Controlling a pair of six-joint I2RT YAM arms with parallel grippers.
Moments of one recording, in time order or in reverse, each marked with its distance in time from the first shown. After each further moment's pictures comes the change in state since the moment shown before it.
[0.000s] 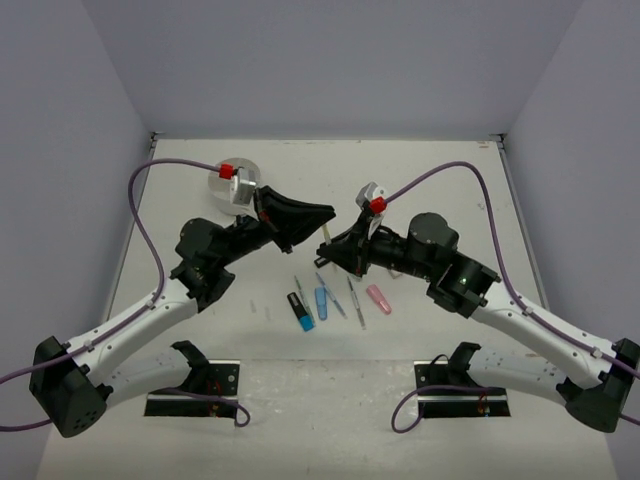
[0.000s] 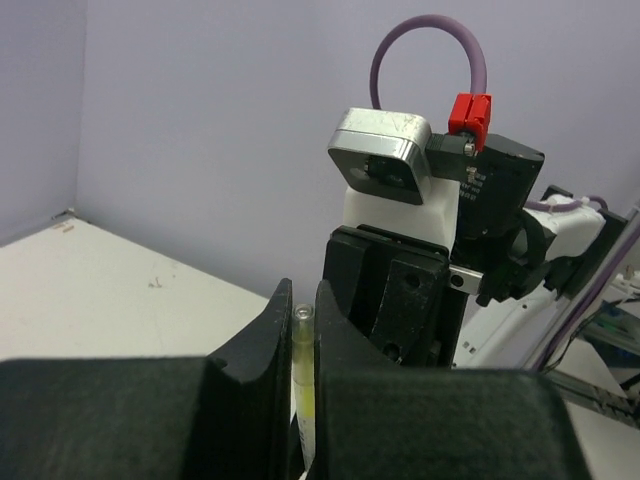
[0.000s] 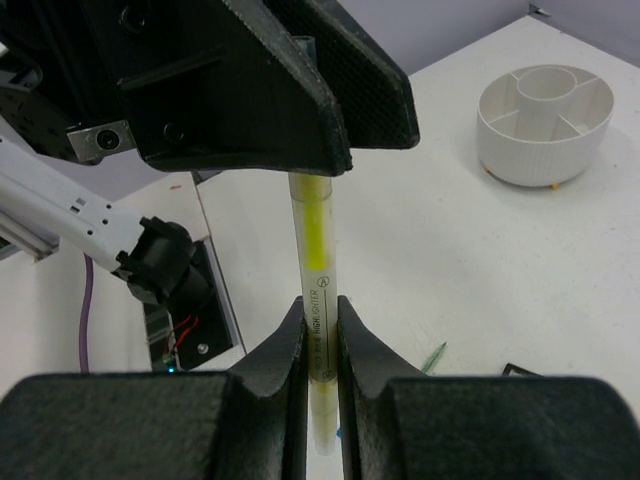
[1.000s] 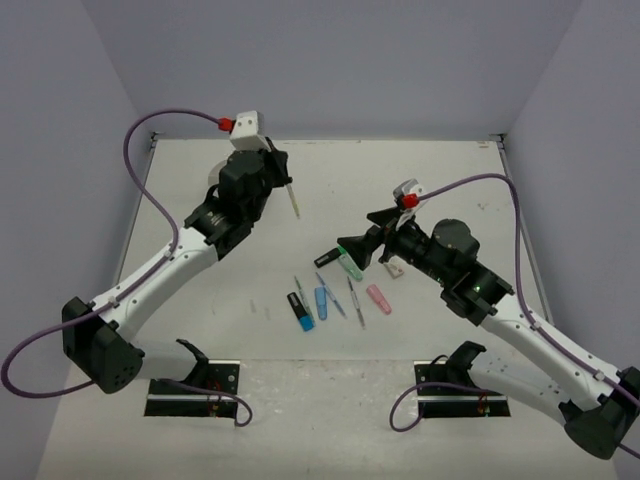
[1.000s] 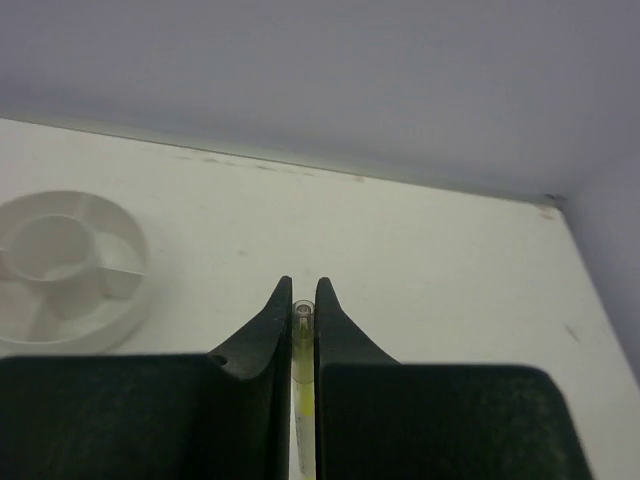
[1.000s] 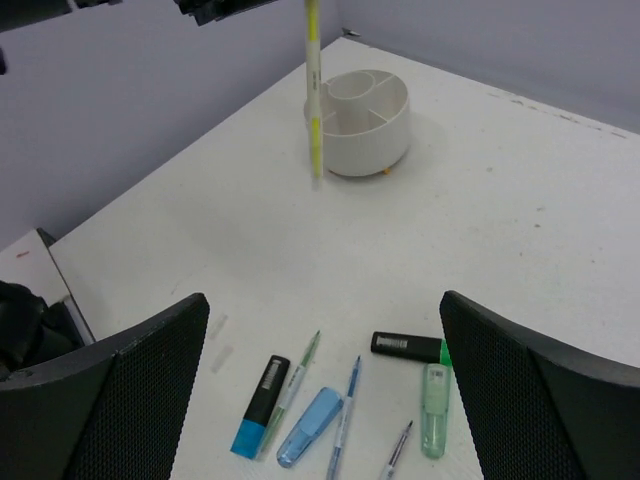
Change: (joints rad) left arm 0.073 0.278 0.425 -0.686 -0.871 0.135; right arm -0.167 -0.082 -0.112 0.019 0.137 -0.038
